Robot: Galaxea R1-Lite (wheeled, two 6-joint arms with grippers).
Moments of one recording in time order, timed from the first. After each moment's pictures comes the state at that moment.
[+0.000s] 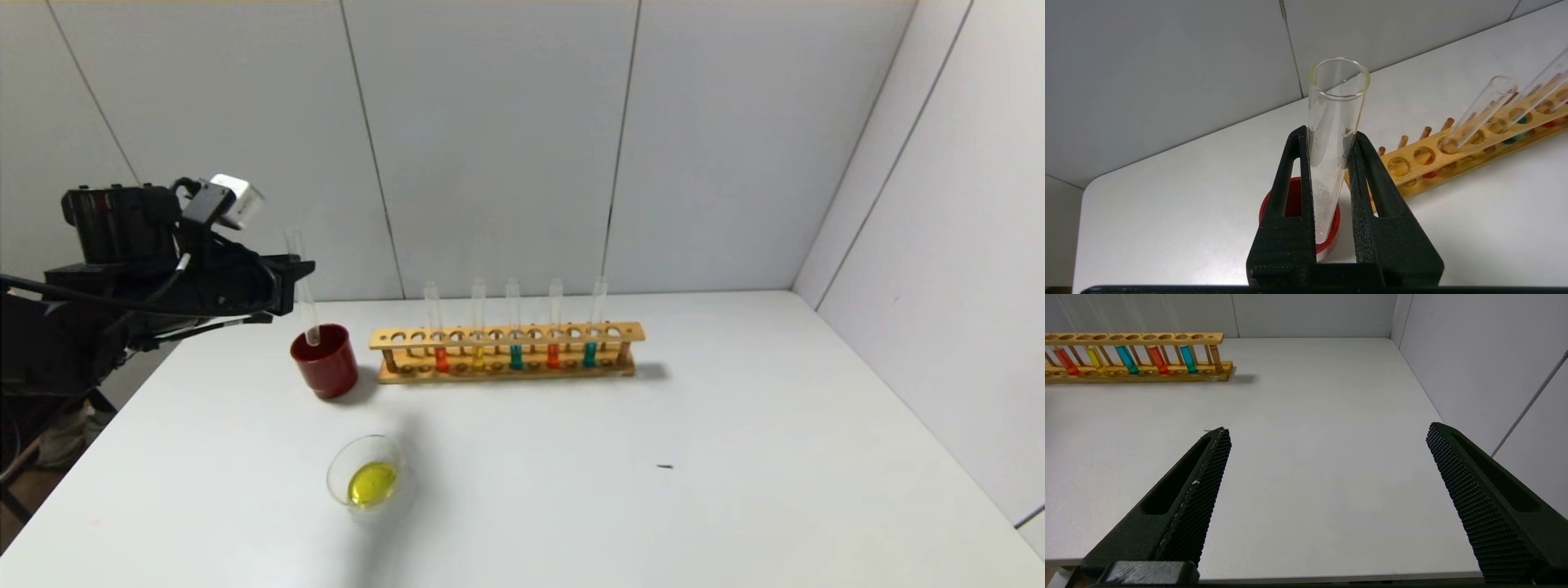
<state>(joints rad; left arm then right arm) 0.01 1.79 -0.93 -0.63 -0.30 0.21 0.00 0.00 0.00 0.00 0.00 0.00</state>
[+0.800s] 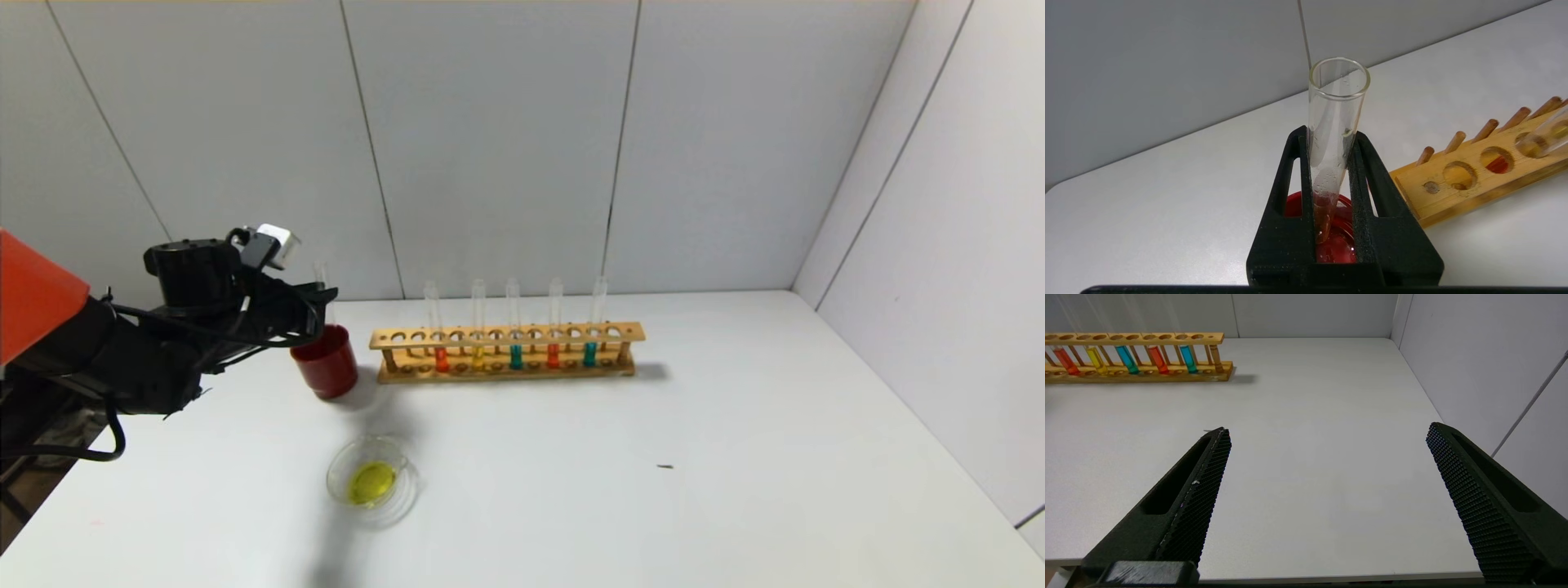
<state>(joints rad) 0.02 2.06 -0.94 -0.92 -0.30 0.21 0.00 0.00 0.00 0.00 0.00 0.00</state>
